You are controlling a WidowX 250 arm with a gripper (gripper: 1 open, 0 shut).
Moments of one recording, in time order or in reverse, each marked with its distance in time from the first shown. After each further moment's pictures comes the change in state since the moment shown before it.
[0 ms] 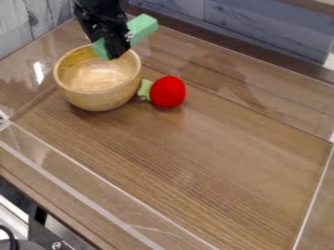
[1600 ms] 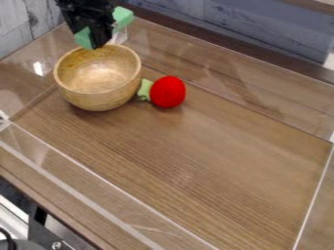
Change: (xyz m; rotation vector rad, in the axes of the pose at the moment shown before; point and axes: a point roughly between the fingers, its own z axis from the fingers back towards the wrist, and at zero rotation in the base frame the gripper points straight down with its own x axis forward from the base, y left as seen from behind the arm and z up) arm 0.001 0.042 -0.009 0.094 0.040 0.125
